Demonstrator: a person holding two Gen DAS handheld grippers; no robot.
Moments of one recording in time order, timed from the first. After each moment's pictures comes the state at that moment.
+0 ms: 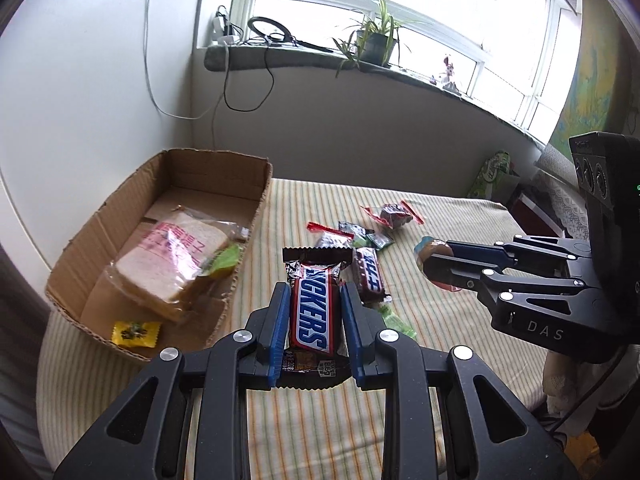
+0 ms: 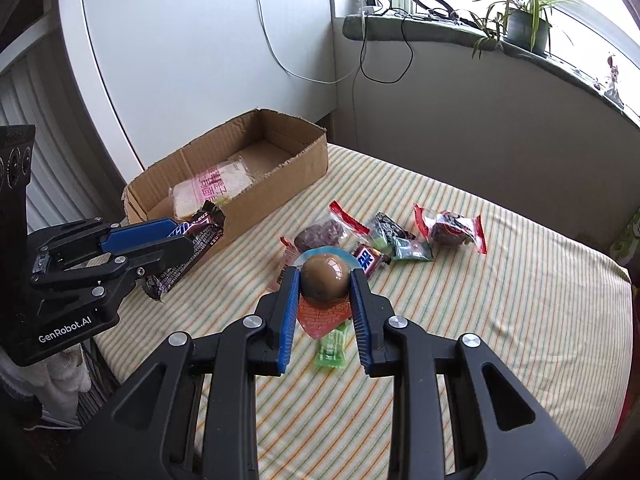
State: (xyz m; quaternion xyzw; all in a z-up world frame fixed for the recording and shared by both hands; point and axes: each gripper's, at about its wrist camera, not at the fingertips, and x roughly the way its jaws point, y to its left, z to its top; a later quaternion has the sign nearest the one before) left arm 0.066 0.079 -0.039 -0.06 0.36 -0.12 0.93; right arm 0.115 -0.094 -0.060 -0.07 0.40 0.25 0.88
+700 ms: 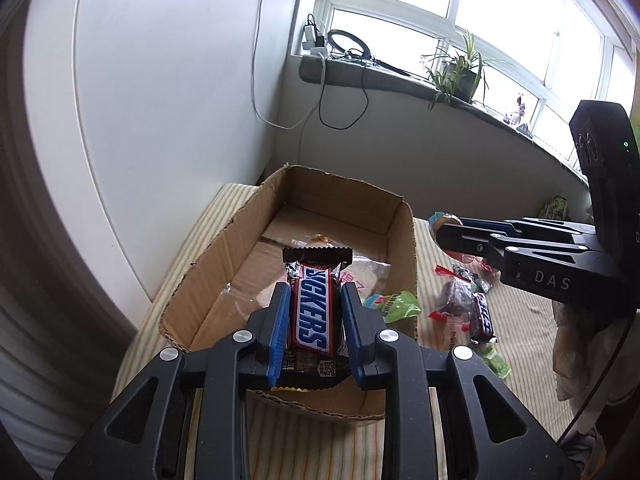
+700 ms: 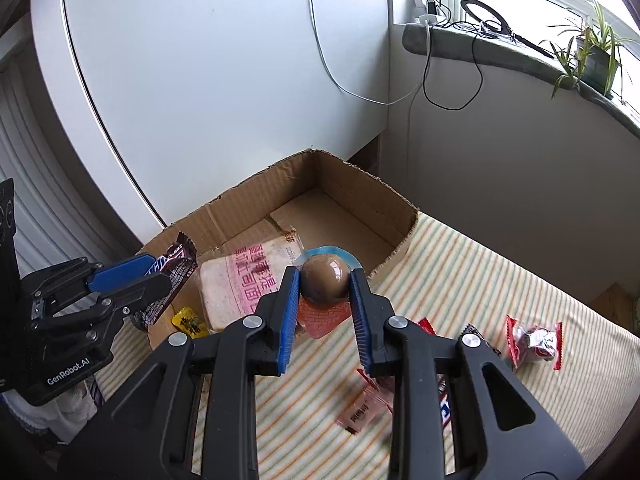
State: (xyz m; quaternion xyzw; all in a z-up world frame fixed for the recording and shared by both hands) left arm 0.089 0.187 -0.046 -0.09 0.34 -0.02 0.93; right arm 0.196 0.026 -0.052 -0.08 0.40 0.30 0.87
